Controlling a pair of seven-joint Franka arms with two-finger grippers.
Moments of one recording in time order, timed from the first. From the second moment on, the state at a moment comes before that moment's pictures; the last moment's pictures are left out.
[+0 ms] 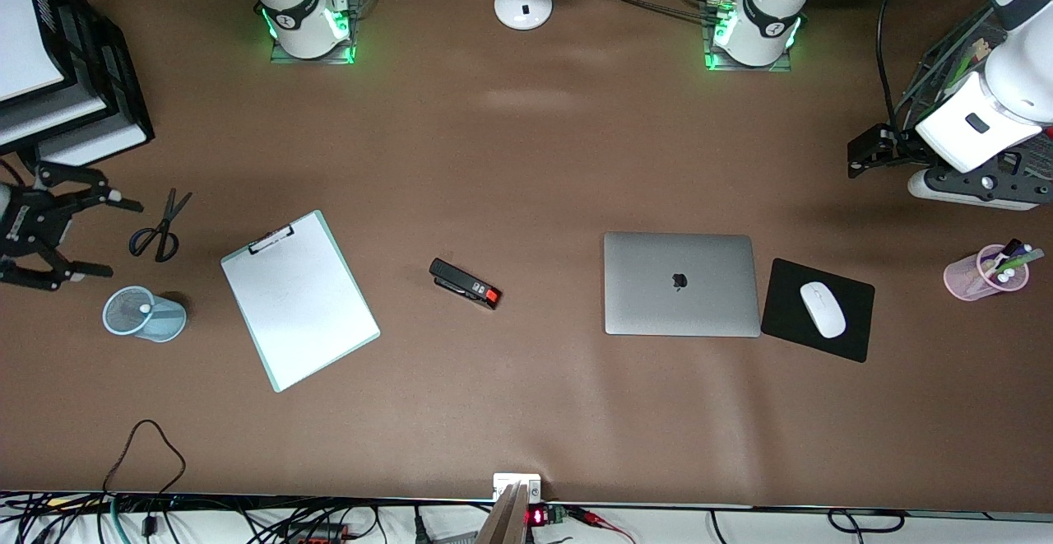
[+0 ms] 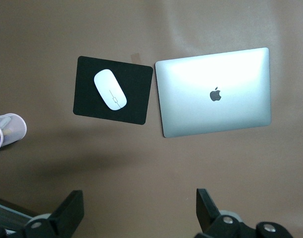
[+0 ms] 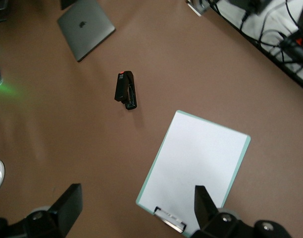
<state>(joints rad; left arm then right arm) -0.03 0.02 -0.04 -1.68 0.01 1.65 0.05 -0.08 0.42 -0.08 -1.14 0.50 1.43 -0.98</state>
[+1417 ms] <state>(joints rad) -0.03 0.02 -0.04 -1.68 0.01 1.65 0.05 0.06 0.10 -0.09 -1.39 -0.07 1.37 -0.09</state>
